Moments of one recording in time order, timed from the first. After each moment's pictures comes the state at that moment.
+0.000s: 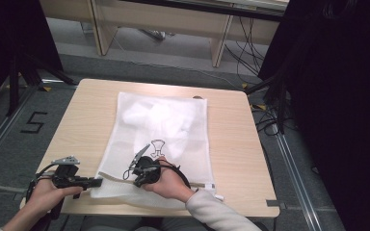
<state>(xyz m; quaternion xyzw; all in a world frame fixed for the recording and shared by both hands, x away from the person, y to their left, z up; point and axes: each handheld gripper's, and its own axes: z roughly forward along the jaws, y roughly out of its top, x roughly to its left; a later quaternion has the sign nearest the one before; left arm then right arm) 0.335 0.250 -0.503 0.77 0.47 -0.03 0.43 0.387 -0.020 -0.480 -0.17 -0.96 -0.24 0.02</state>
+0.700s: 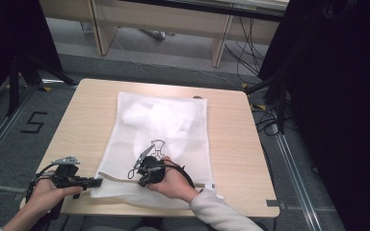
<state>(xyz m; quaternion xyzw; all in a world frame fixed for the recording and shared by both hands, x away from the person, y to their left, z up) 0.336 0.250 -0.504 0.77 0.48 -0.03 0.43 0.388 -0.033 -0.479 -0.18 -0.96 -0.23 0.02</state>
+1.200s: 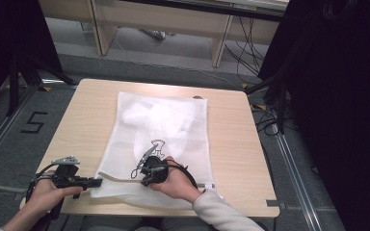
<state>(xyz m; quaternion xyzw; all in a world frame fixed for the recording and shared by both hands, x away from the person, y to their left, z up) 0.336 0.250 -0.504 0.77 0.48 -0.03 0.43 0.388 -0.041 -0.478 -0.19 -0.96 -0.23 0.01</state>
